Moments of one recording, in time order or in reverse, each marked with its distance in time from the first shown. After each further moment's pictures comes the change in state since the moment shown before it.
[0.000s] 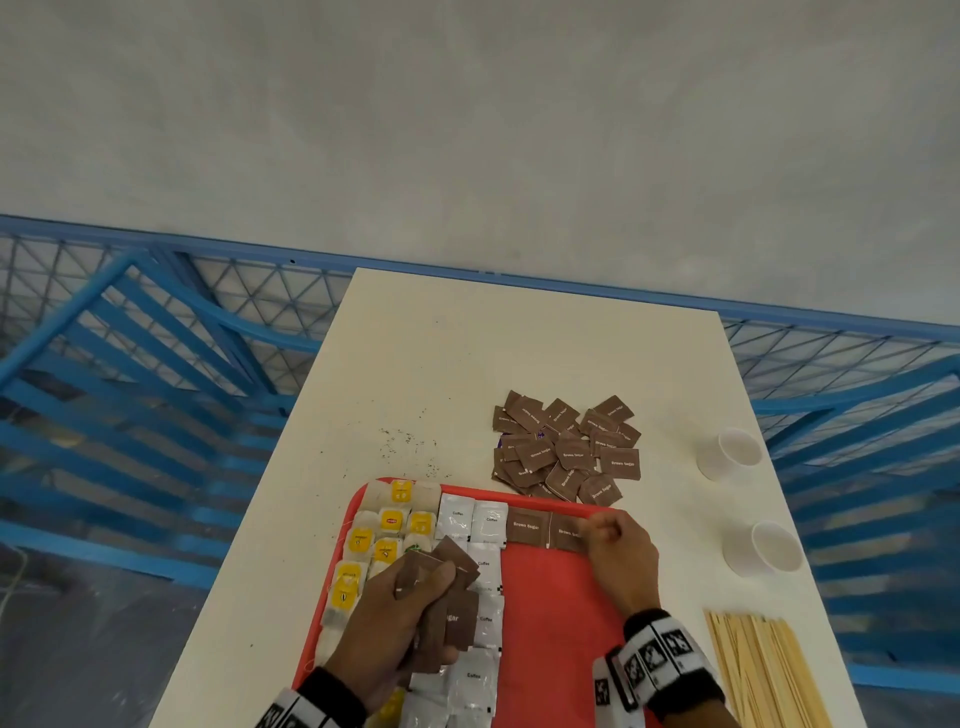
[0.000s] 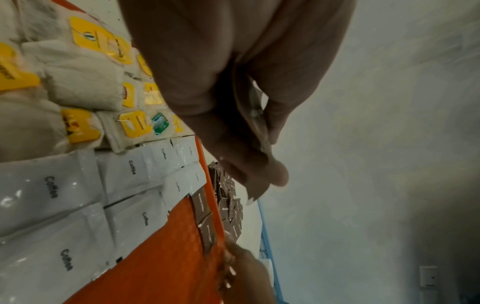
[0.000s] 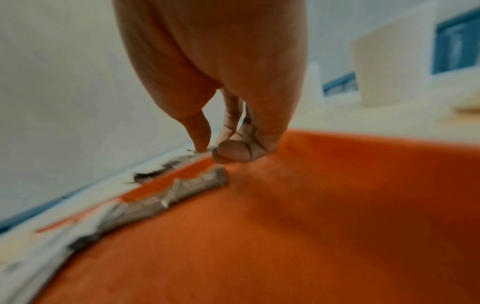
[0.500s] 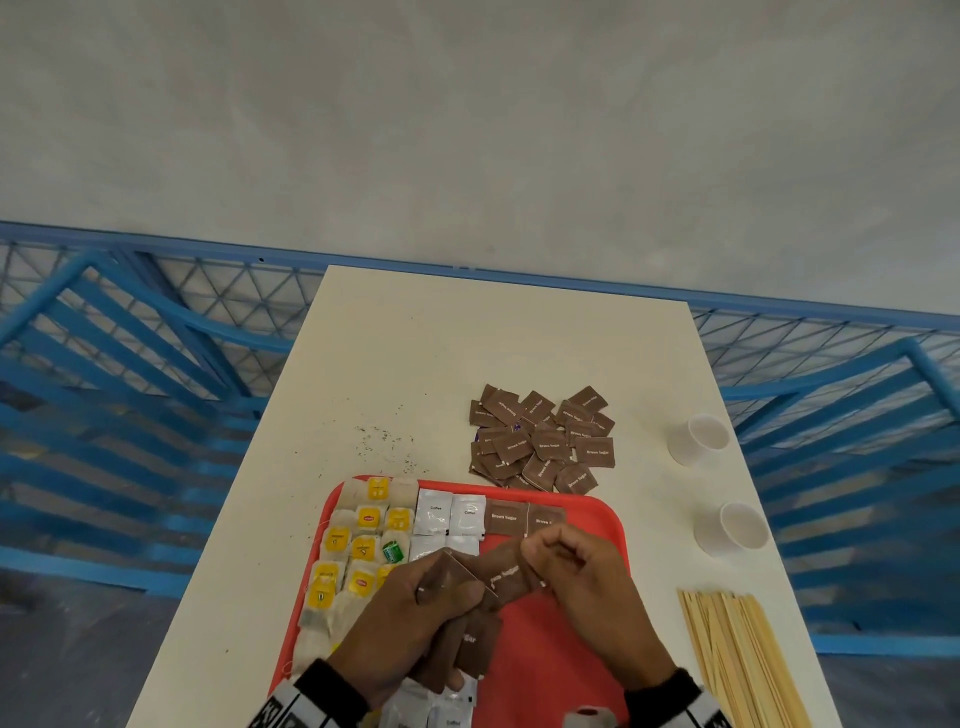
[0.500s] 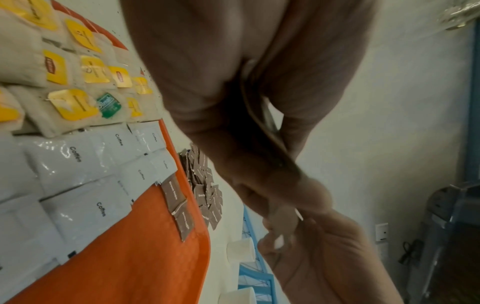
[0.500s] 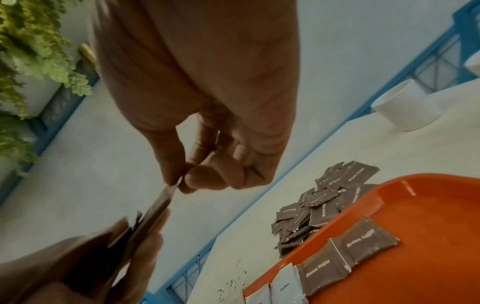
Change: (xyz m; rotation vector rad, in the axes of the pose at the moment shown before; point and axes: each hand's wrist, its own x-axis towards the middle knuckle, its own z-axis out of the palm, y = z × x) left_hand -0.010 0.012 0.025 0.133 -0.264 0.060; right_hand -0.088 -0.060 -0.041 0.356 -0.444 -0.273
